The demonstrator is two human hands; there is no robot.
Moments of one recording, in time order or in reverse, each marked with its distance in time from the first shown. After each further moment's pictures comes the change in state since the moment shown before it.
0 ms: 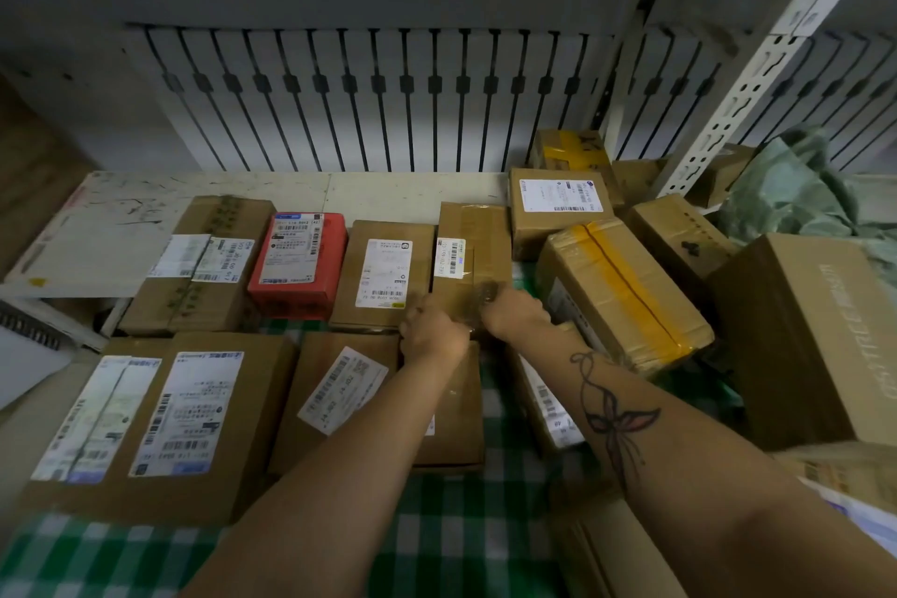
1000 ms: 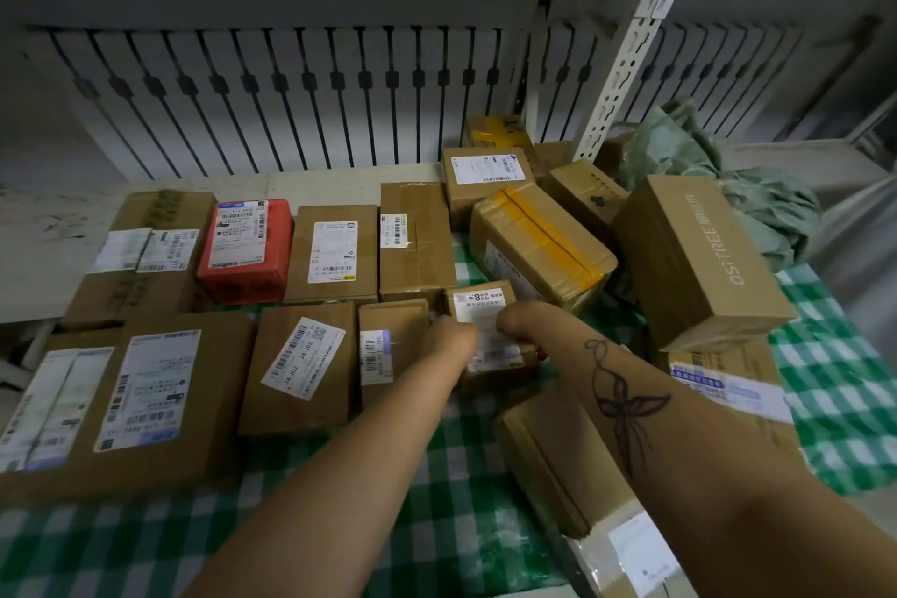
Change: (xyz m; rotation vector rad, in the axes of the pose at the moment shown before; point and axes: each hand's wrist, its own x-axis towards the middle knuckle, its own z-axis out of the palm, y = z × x) left_hand -0.082 0.001 0.041 -0.224 -0.404 -0.098; right_hand -0.094 0.063 -0.030 -0.004 -0.299 0.276
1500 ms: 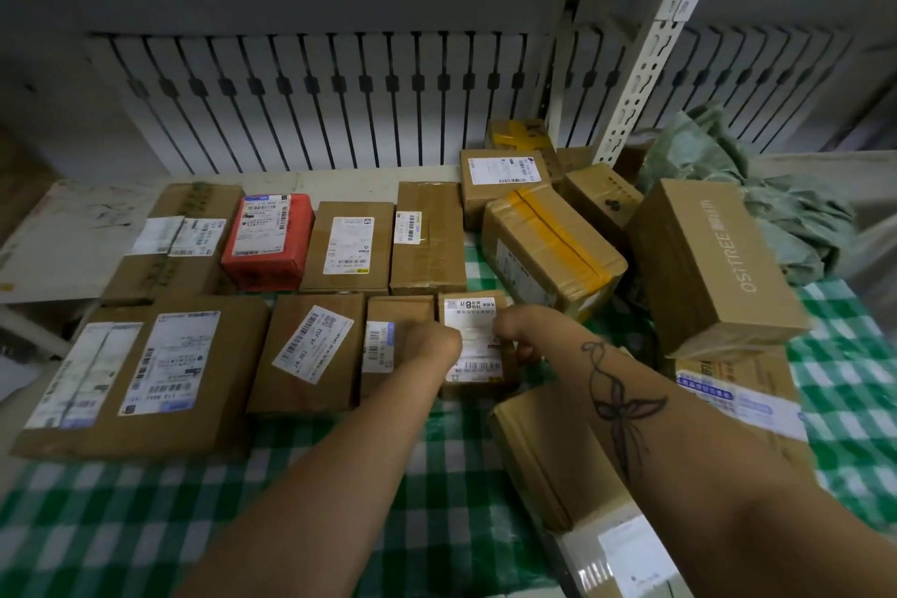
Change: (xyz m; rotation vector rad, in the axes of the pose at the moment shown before) left_hand -0.010 -0.012 -0.008 0.149 0.212 -0.058; right_hand -0.003 0.008 0.007 0.060 -0.048 -0.079
